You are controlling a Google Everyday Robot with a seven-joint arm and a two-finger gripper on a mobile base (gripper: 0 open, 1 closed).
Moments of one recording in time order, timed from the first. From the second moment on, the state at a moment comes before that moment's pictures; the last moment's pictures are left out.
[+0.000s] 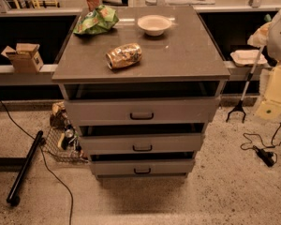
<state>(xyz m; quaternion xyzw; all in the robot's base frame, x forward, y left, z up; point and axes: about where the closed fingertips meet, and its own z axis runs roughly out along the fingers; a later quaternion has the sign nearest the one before) 0.438 -0.217 0.976 -0.60 0.78 -0.03 0.16</state>
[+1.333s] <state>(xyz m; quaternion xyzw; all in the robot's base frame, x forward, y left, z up) 0.463 -0.208 0.844 -0.63 0.76 0.01 0.17</state>
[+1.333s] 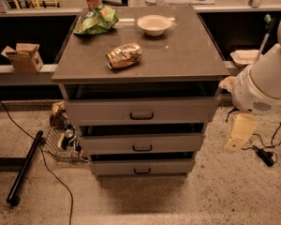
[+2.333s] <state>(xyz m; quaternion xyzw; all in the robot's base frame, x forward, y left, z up) 0.474 -0.202 0.768 -0.65 0.75 0.01 0.15</state>
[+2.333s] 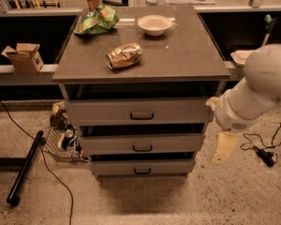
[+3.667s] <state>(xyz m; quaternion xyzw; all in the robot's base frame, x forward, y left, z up) 0.503 -0.141 0.537 -0.67 0.69 0.15 0.22</state>
